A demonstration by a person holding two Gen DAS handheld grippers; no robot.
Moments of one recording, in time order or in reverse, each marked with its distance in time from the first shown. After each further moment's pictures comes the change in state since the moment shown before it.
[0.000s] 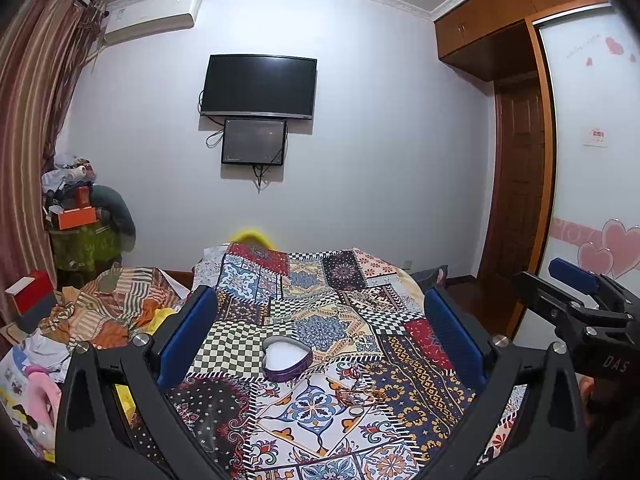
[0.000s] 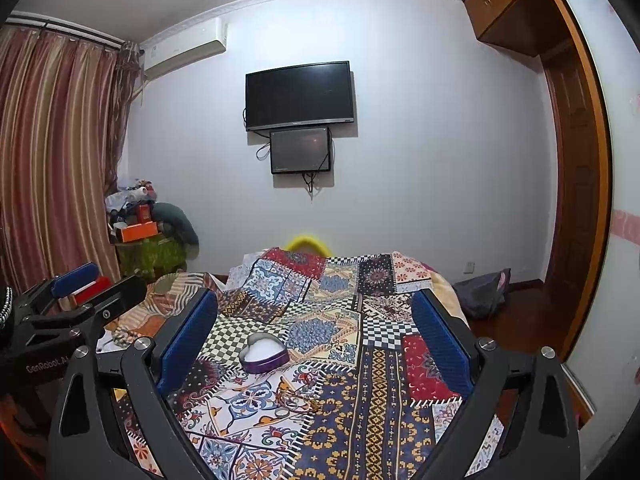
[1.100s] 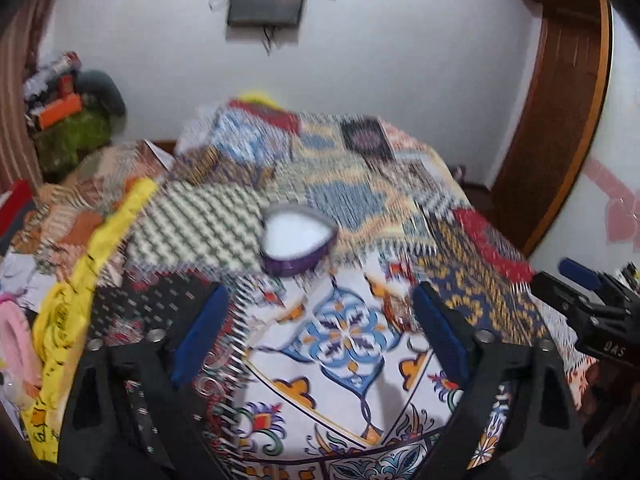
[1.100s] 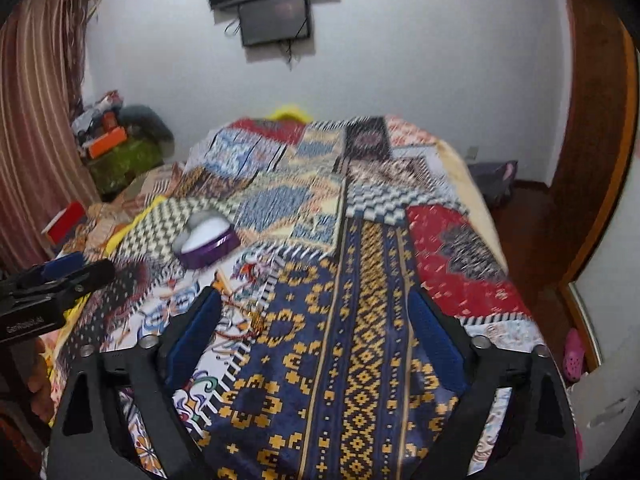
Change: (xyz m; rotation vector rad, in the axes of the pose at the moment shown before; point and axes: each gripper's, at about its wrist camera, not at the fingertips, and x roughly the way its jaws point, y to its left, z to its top) left arm 0.162 0.041 -0.119 -0.093 0.500 -0.012; right arm 0.129 -0.052 -0.097 0.051 0.476 0.007
